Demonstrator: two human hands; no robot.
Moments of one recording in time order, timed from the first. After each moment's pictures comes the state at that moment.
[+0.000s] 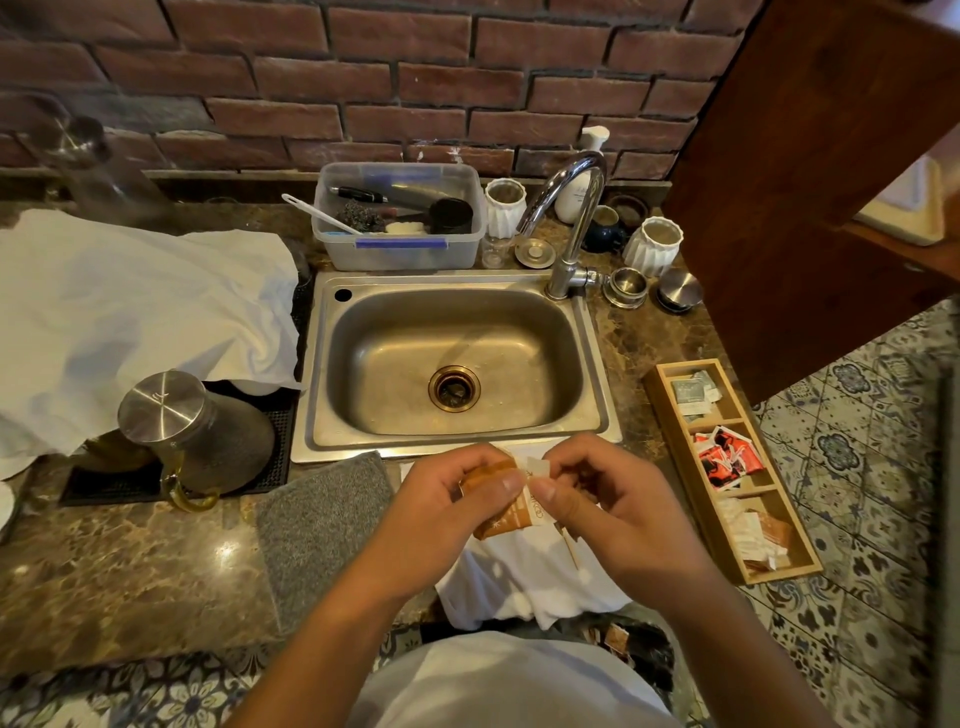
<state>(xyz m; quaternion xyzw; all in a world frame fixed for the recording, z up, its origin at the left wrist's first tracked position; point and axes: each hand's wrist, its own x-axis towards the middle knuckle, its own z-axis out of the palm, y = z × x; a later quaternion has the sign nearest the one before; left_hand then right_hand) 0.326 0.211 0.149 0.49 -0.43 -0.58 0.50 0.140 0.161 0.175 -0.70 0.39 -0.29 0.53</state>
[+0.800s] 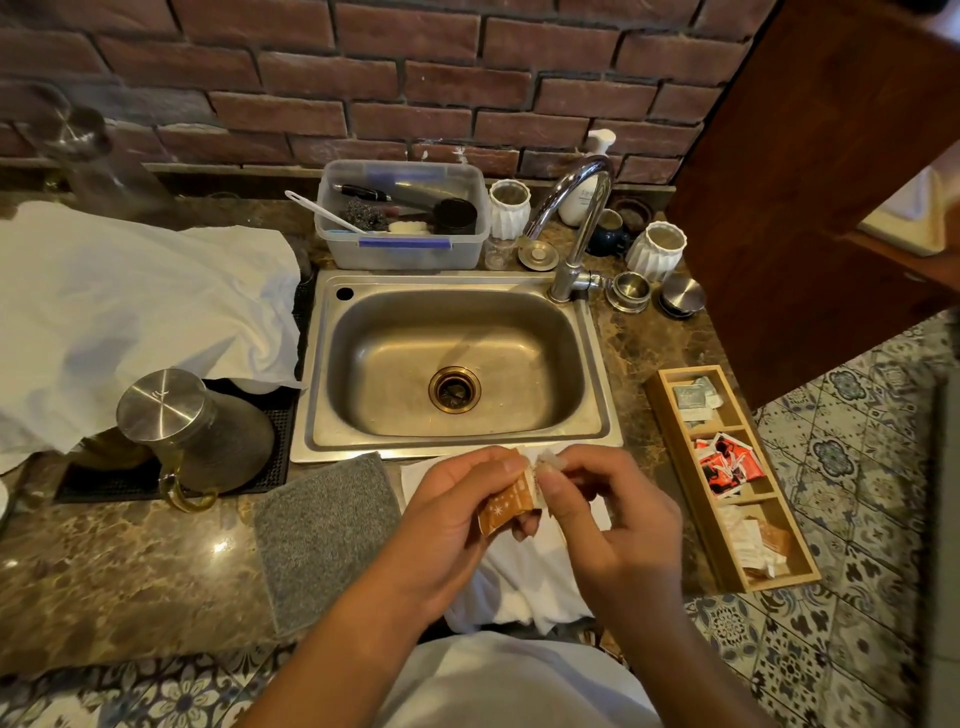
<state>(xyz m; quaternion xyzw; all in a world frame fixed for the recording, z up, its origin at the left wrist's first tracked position) 0.314 0.206 0.149 0.37 -0.18 -0.72 0.57 0.164 0.180 0.168 -0.70 0.42 -0.45 0.36</state>
